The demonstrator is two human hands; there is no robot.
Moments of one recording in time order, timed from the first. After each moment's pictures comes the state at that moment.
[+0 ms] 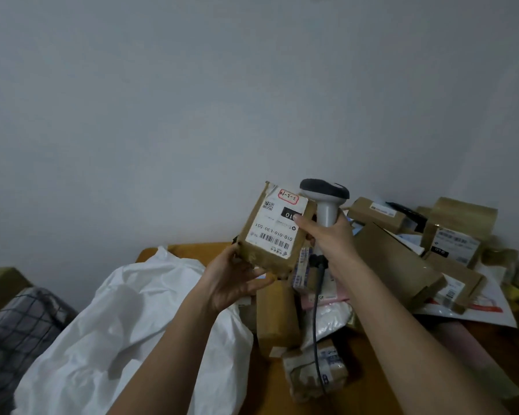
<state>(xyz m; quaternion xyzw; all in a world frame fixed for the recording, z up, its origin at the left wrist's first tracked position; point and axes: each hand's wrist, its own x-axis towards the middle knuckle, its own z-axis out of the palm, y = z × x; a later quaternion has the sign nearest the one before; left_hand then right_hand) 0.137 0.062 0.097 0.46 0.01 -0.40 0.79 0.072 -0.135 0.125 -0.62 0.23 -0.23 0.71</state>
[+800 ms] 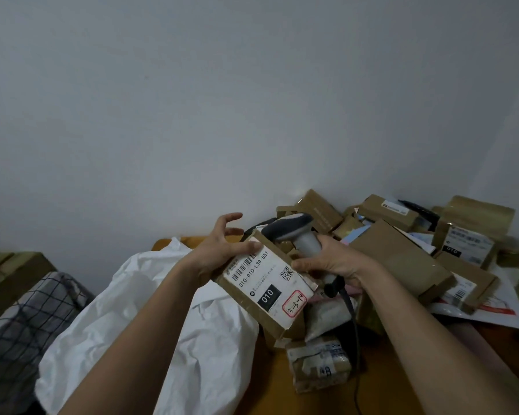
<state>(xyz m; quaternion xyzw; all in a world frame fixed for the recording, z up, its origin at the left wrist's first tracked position) 0.139 0.092 0.141 0.74 -0.15 -0.26 0.60 0.045 -0.147 0.113 -0.74 0.07 0.11 0.66</state>
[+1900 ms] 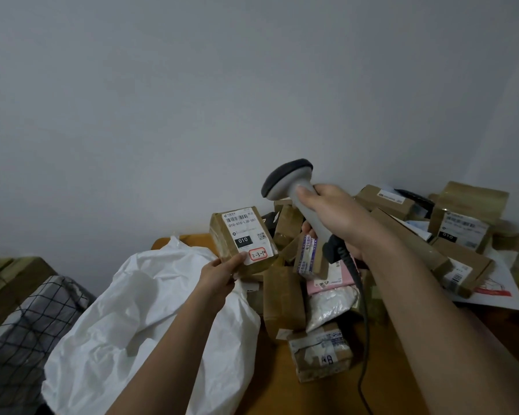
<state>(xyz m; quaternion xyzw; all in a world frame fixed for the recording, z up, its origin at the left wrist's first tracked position) 0.128 0.087 0.065 0.64 0.11 -0.22 0.72 0.008 -0.106 0.216 -0.80 0.13 -0.08 0.57</state>
